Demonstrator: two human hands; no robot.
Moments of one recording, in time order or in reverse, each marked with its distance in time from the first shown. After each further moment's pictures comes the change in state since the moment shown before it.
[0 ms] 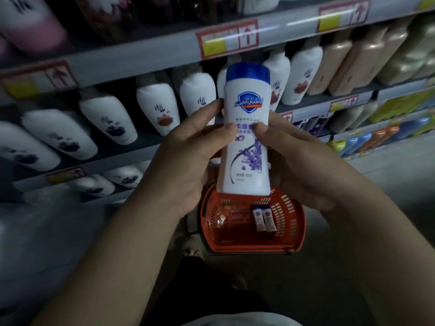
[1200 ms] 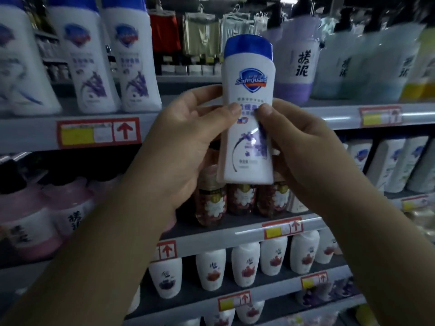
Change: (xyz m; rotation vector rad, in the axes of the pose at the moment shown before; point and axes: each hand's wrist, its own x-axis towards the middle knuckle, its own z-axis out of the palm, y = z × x) left_hand -0.010 0.278 -0.074 0.071 -0.027 0.656; right_hand 0.068 -0.208 0.194 -0.352 0.011 -0.741
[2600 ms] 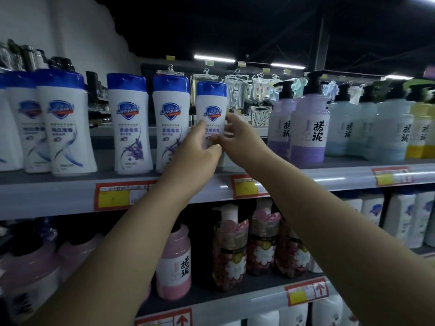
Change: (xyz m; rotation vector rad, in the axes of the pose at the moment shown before) left_hand 0.080 0.018 -0.054 0.627 0.099 0.206; right_hand 0.162 0.005 0.067 -0.440 0.058 -0.119
